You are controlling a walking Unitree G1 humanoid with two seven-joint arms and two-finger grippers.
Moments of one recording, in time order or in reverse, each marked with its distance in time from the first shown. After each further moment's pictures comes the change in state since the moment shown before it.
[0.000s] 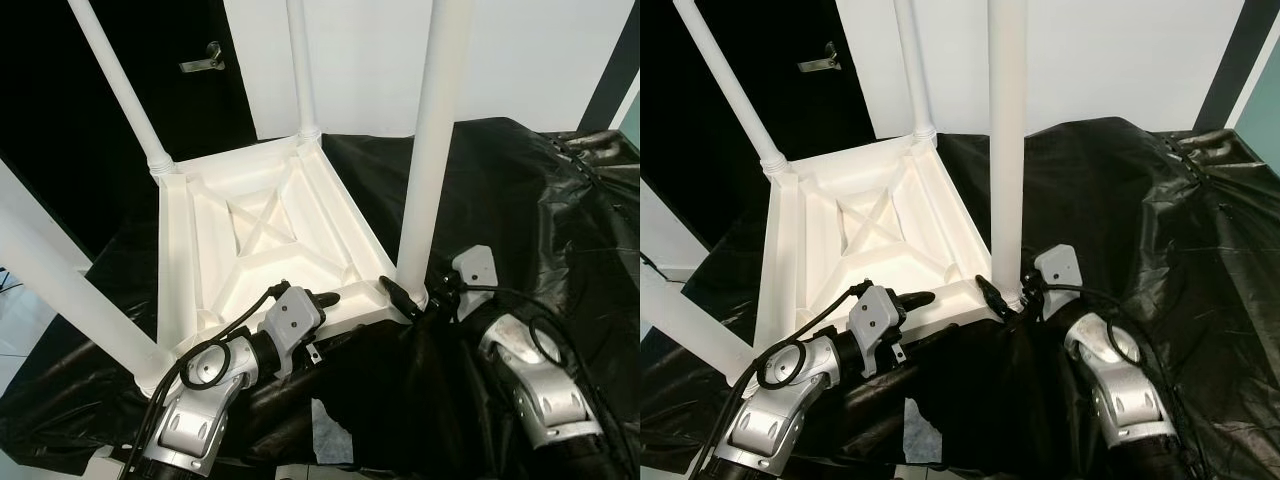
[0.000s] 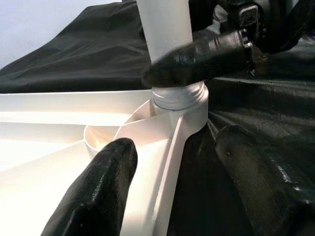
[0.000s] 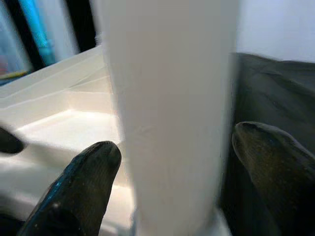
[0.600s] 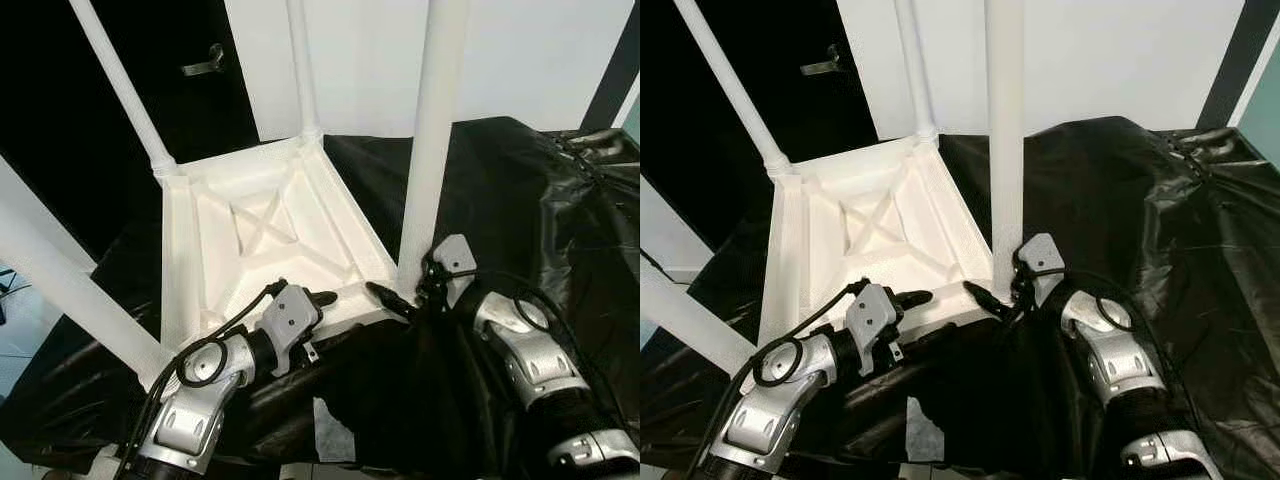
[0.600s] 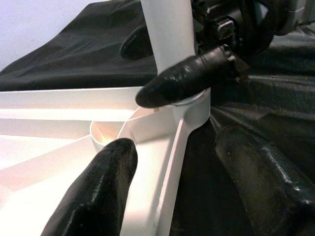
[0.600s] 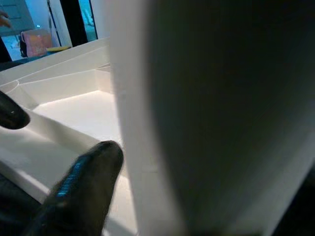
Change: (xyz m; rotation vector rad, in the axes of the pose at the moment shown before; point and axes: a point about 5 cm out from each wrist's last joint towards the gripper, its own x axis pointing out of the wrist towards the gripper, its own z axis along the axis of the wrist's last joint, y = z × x) left arm -0.003 0.003 0.000 0.003 0.016 -0.002; right arm 0.024 -0.012 -0.009 -0.056 0.033 0.168
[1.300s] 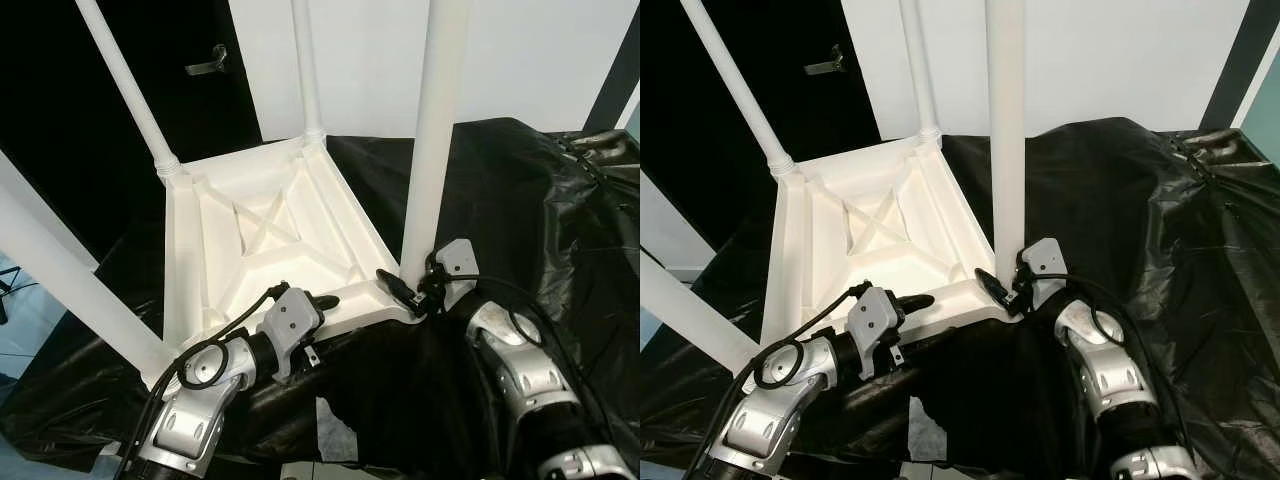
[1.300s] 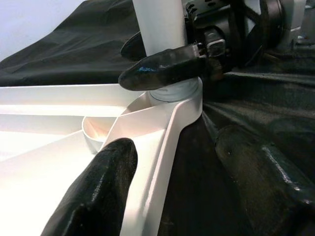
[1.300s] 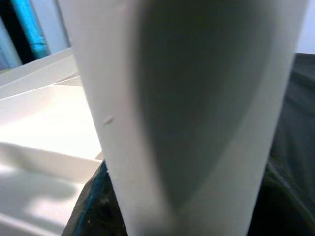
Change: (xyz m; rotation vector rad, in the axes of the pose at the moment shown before) left arm 0.001 -0.005 -0.001 -0.019 0.003 -0.022; right arm -0.004 0.014 -0.008 0.068 -0.004 -0.286
